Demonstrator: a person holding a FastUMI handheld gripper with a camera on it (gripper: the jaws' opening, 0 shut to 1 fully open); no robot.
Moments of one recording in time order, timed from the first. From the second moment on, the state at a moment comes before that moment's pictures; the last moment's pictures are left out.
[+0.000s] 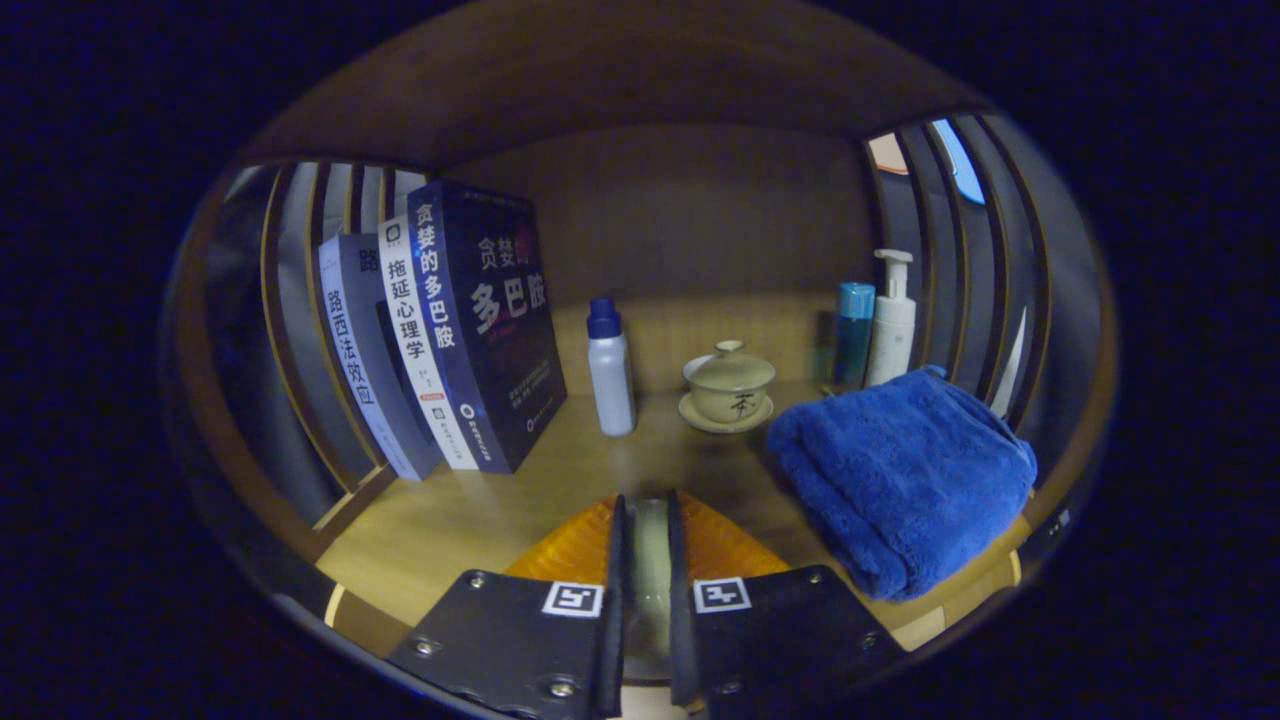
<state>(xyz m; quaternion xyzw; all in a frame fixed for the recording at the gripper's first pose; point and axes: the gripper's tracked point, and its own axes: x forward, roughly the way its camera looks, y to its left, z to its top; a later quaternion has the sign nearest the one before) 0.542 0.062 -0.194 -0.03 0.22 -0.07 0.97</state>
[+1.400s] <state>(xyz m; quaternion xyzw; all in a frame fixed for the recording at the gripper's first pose) 0.211 0.073 -0.089 0.00 -0.02 0.03 1.00</state>
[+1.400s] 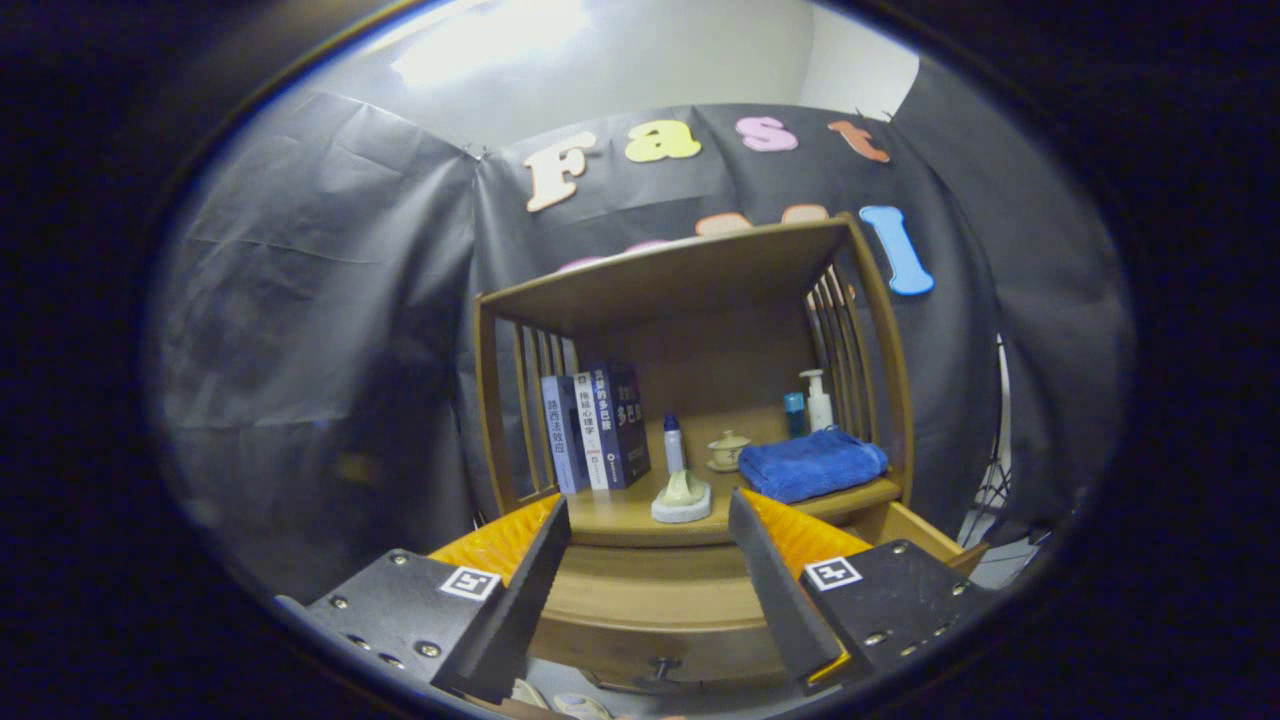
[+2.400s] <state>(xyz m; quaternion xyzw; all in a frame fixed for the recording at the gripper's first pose) 0.181 0.030 -0.184 0.00 0.07 -0.04 1.00</state>
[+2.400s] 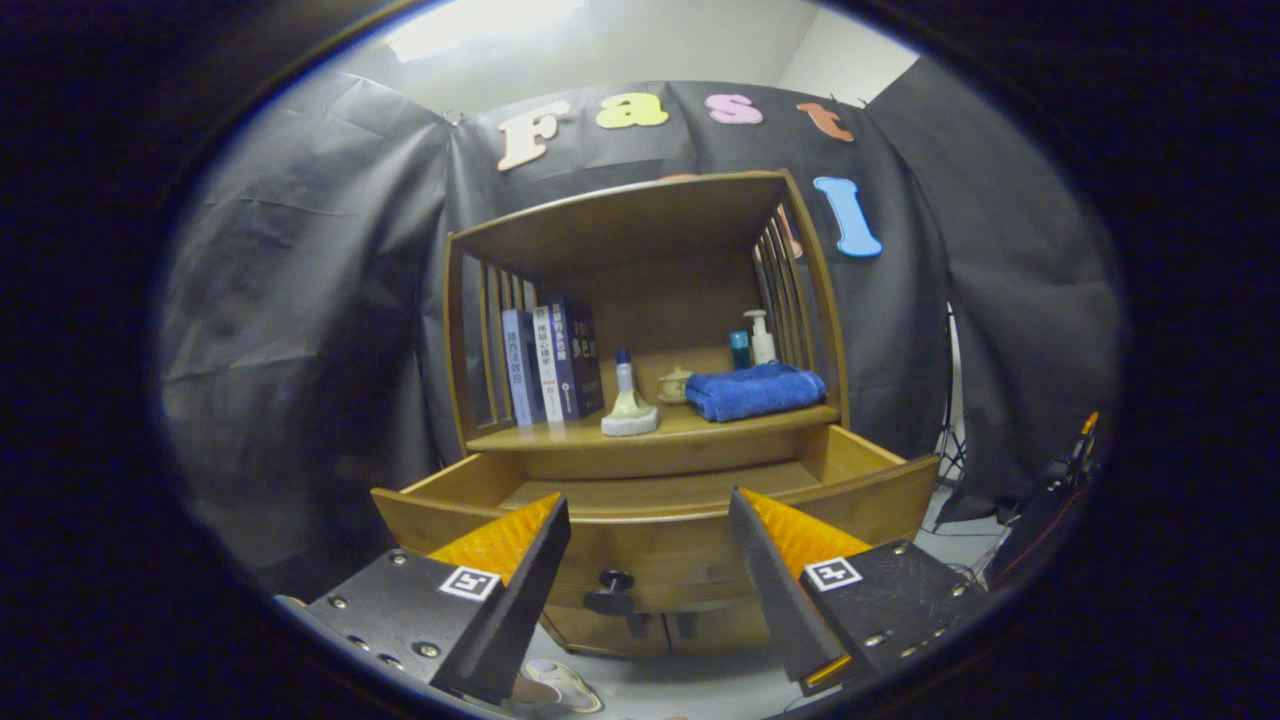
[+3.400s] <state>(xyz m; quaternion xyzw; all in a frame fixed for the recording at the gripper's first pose) 0.224 0.007 -0.245 -0.03 0.17 -0.10 0.98</state>
